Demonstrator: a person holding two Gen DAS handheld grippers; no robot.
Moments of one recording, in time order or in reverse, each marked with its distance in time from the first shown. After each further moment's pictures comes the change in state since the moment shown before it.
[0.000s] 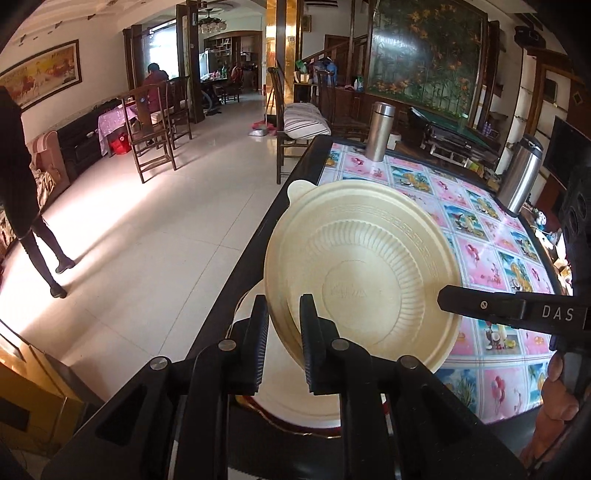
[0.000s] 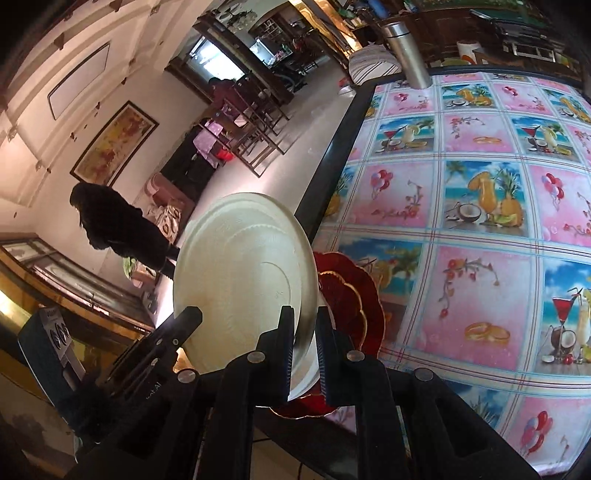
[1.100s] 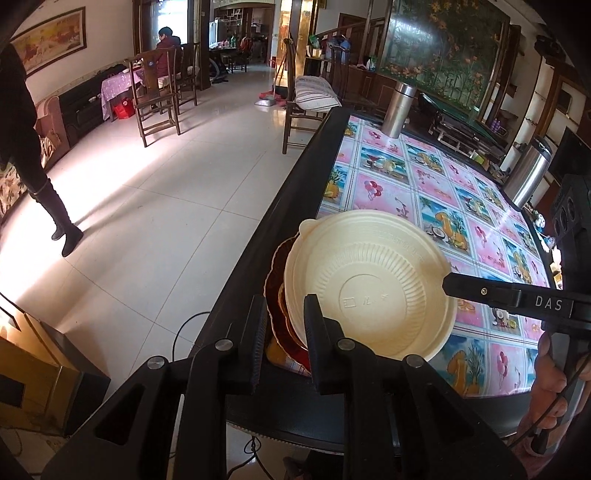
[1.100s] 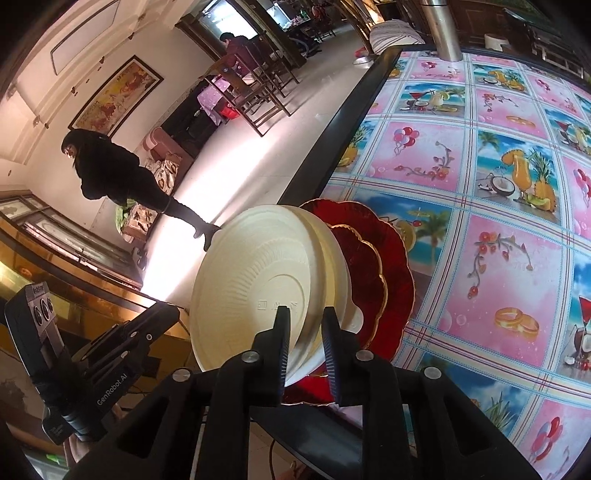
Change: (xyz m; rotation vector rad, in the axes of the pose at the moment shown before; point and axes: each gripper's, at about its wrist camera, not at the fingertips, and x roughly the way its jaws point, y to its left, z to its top) left arm -0.006 0.044 -0.029 -0.064 0.088 -0.021; right arm 0.043 0.010 -0.018 -0.099 0.133 -0.029
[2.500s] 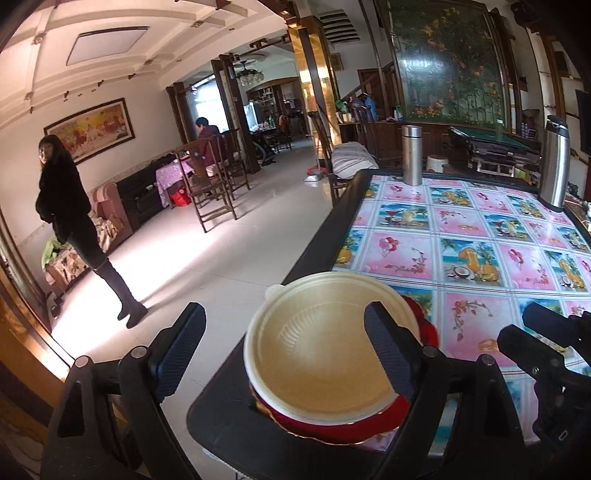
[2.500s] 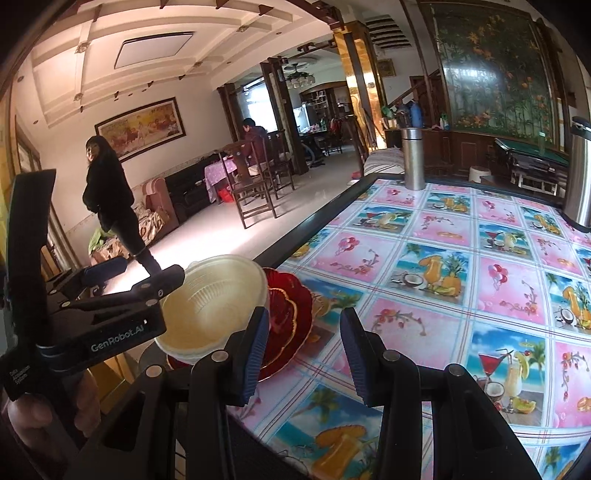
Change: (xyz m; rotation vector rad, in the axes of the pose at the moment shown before) left arm -0.014 -0.096 -0.018 0.114 -0.334 0.339; right arm -0.083 -0.017 -0.083 -0.282 -0.471 -0.166
